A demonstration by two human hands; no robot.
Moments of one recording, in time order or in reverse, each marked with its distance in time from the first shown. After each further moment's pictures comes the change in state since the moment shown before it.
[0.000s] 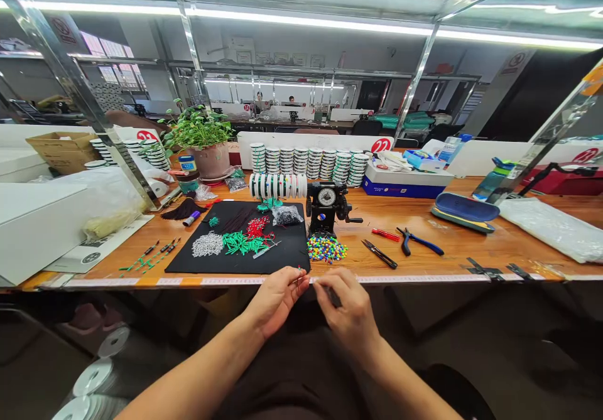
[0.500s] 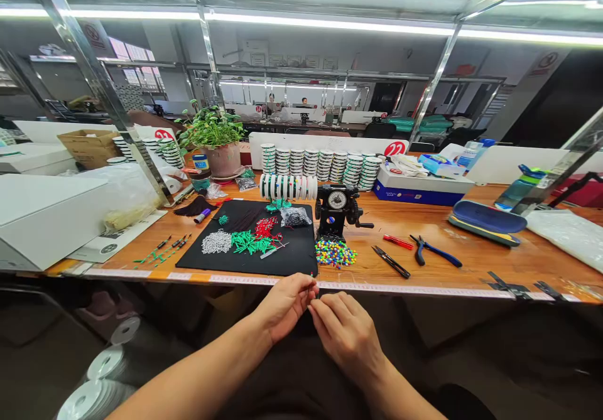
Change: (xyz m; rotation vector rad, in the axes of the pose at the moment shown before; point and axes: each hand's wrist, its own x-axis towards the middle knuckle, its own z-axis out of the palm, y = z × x) left_hand 0.000 -0.006 0.002 0.068 -0.002 -0.066; right_hand -0.015 -0.009 0.009 -0.207 -0.080 -0.288
